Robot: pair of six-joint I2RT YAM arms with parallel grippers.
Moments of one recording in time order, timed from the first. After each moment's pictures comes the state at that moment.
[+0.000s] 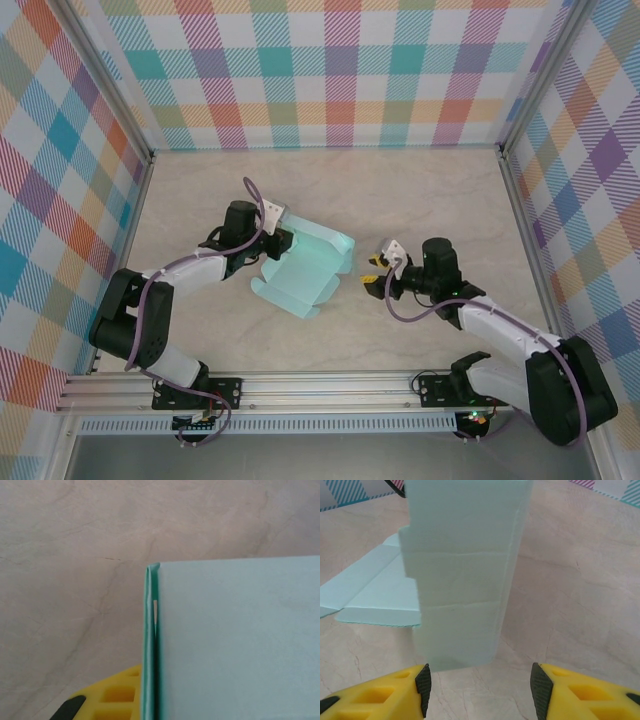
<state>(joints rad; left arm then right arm) -0.36 1.53 0.81 0.07 0.36 -0.02 0.42 1.11 0.42 0.20 -0.63 -0.29</state>
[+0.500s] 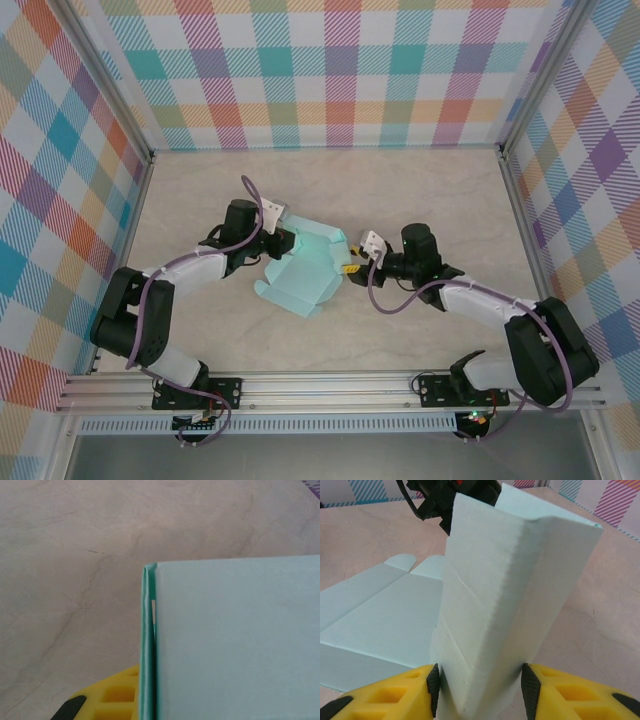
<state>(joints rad) -0.35 1.54 0.82 0.05 0.41 -0.10 0.51 1.32 0.56 0.30 -0.64 -0.37</state>
